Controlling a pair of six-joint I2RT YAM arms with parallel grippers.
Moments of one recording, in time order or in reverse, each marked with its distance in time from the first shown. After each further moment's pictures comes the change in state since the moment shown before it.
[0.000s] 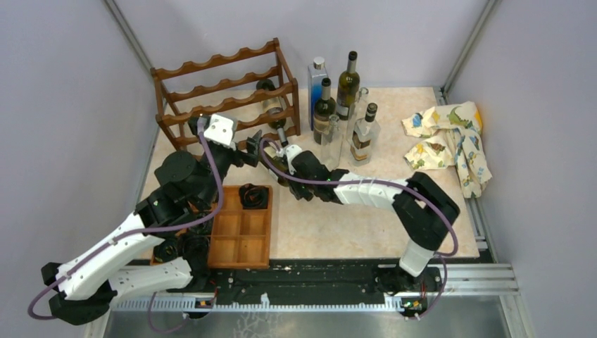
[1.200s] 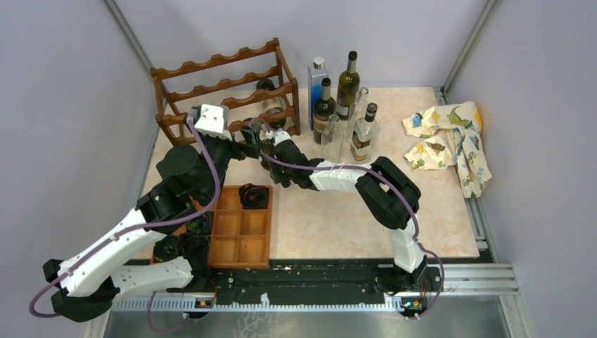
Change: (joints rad) left arm 0.011 0.056 0.060 -0.022 -0.071 -0.150; right arm -0.014 0.325 0.294 0.108 0.040 0.215
